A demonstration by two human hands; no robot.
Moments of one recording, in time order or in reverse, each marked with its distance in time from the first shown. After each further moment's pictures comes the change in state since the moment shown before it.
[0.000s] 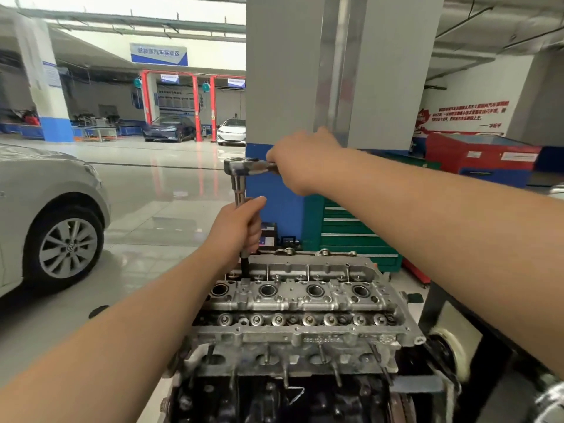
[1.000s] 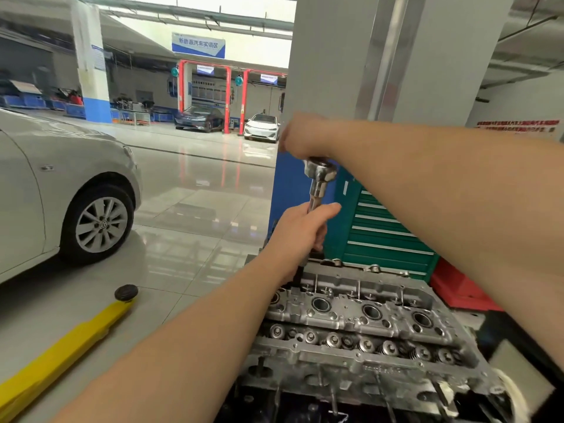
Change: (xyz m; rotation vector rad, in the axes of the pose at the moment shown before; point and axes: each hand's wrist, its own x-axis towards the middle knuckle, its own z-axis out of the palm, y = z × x) left_hand -0.004 0.010 0.008 0.135 0.032 0.103; right_hand 0.129 -0.048 -0.006 0.348 -0.096 0.008
